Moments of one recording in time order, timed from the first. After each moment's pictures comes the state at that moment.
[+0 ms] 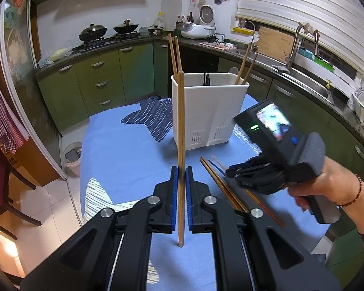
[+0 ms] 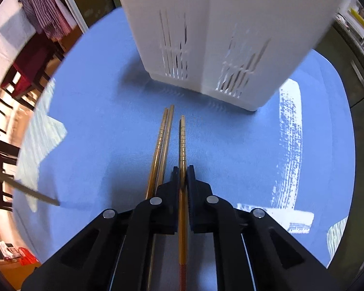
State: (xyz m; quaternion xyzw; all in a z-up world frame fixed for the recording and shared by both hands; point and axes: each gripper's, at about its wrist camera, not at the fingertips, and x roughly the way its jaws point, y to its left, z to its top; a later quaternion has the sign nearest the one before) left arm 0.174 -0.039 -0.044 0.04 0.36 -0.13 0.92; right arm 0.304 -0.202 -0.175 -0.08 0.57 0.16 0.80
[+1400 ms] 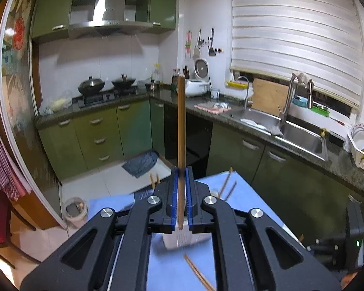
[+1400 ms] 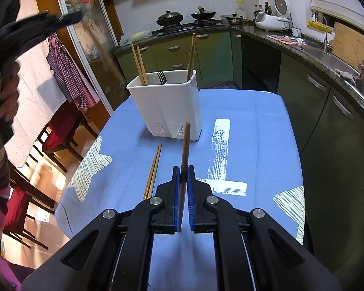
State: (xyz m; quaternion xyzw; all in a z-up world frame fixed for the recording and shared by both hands) left arm 0.241 -0.087 0.118 0.02 0.22 -0.14 0.97; right arm 0.174 -0.344 -0.047 0.03 0.40 0.19 0.90
